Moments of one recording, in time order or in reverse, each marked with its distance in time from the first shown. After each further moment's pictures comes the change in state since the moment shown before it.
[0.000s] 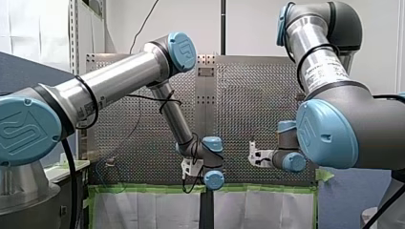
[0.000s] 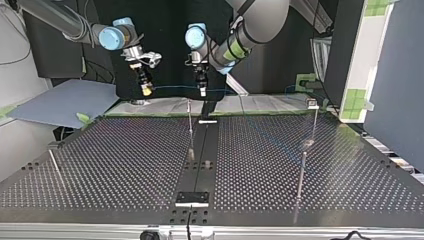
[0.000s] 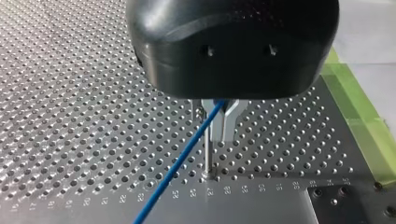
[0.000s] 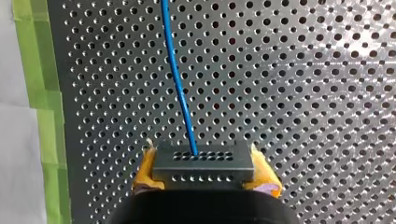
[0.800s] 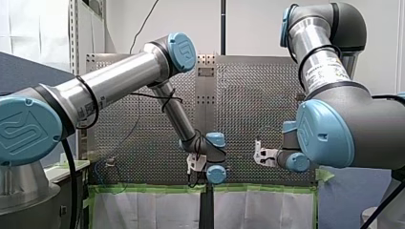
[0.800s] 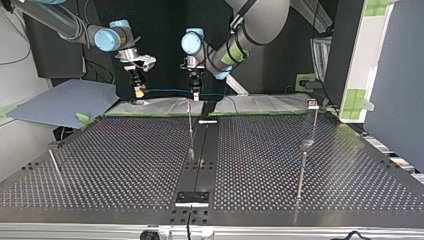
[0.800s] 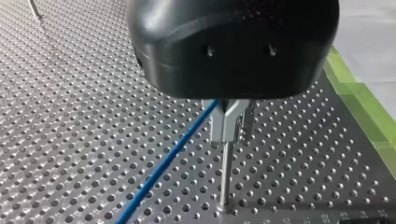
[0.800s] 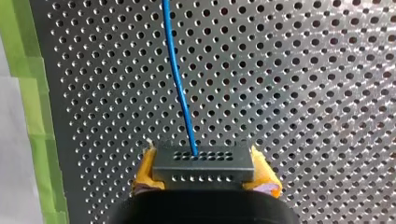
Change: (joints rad) left arm 0.008 -0.001 0.068 -0.077 0.094 0.003; right arm -0.038 0.007 -0.009 -0.017 0.031 0.032
